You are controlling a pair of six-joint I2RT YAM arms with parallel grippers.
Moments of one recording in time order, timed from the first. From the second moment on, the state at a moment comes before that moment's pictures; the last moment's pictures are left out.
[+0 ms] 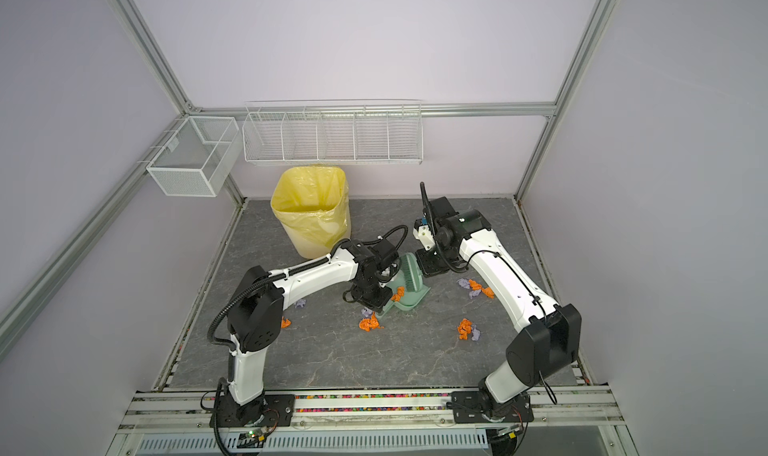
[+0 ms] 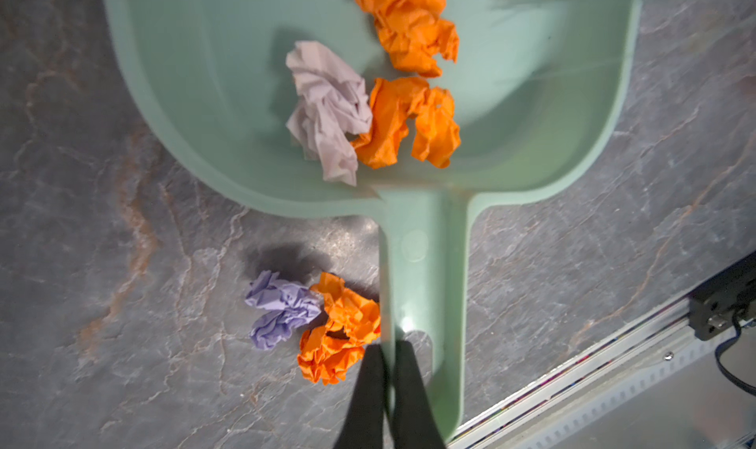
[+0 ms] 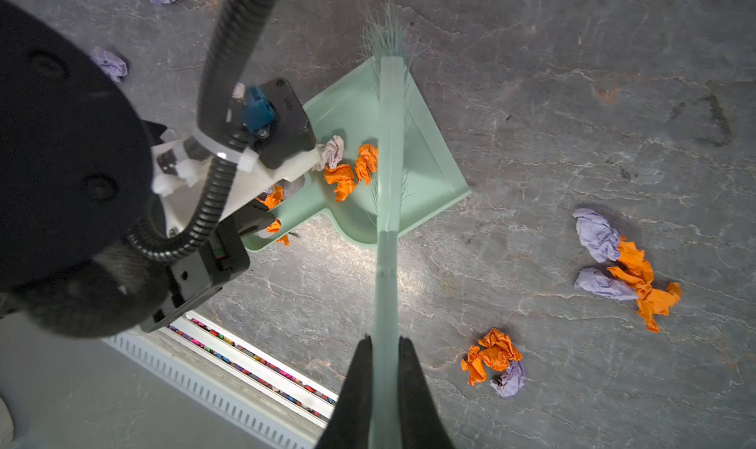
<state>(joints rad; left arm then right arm) -0.90 2.02 1.61 -1.08 0.21 -0.27 0.45 1.56 1.55 -1.28 -0.16 0.08</state>
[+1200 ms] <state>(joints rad) -0.90 1.96 1.73 -1.05 0.20 -0.33 0.30 1.30 1.41 -1.01 -0.06 0.26</state>
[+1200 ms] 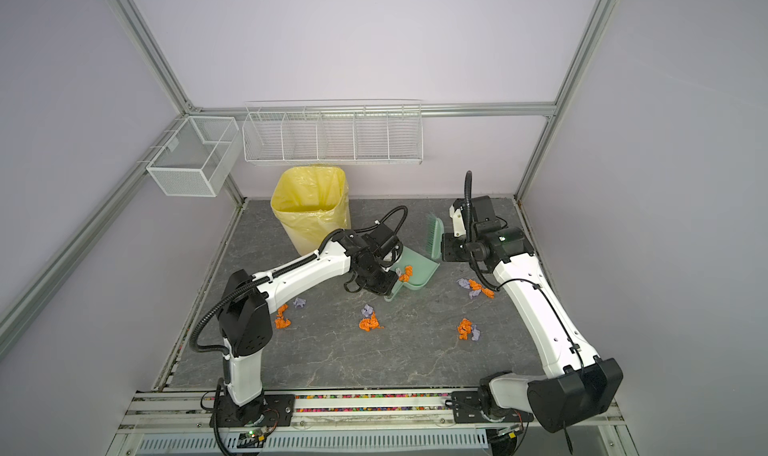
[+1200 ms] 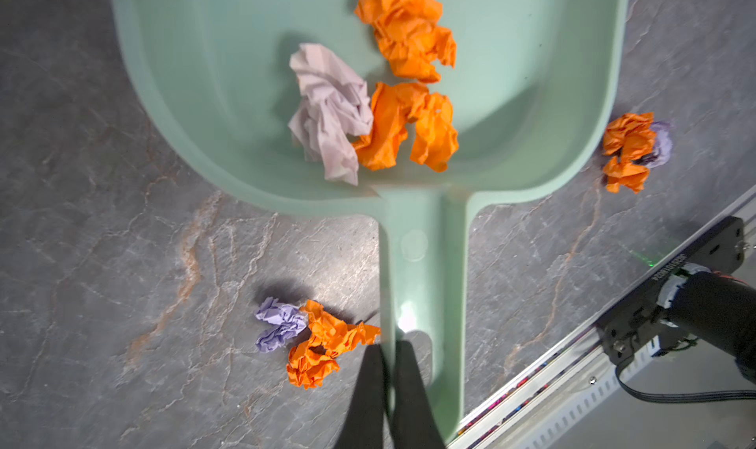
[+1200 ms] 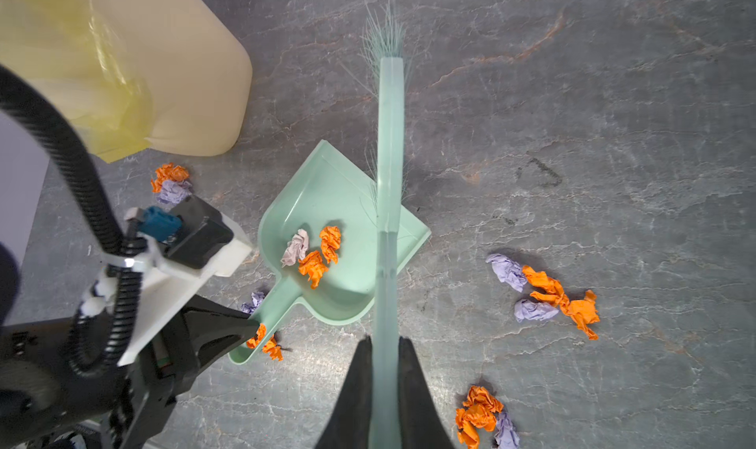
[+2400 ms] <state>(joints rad) -0.82 1.95 2.23 -1.32 0.02 -0.30 0.22 1.24 1.26 -0.89 -0.04 0.29</state>
